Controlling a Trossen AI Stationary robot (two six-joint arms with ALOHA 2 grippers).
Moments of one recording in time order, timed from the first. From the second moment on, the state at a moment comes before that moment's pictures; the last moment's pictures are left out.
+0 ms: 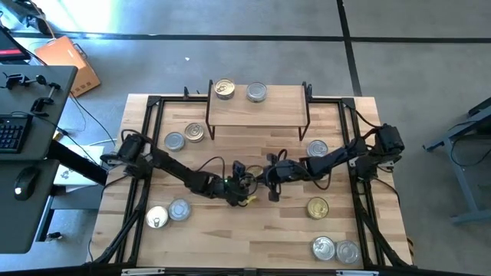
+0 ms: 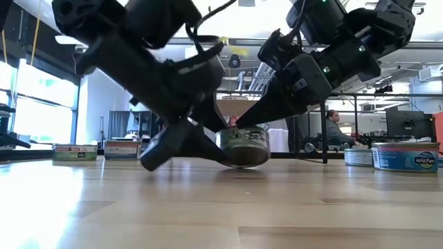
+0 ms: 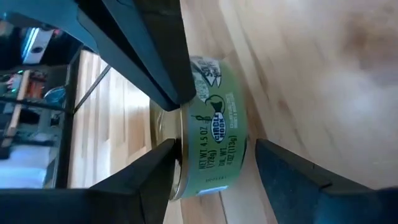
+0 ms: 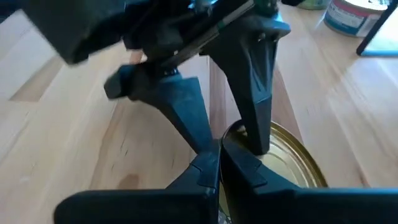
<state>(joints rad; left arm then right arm) -0.30 1.96 0.92 0.29 -0.63 0.50 0.14 1.72 0.69 0.51 0.10 0.05</state>
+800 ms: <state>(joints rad) -0.35 2.01 0.92 0.41 -0.73 0.45 0.14 1.68 0.71 0.57 0.01 -0.03</state>
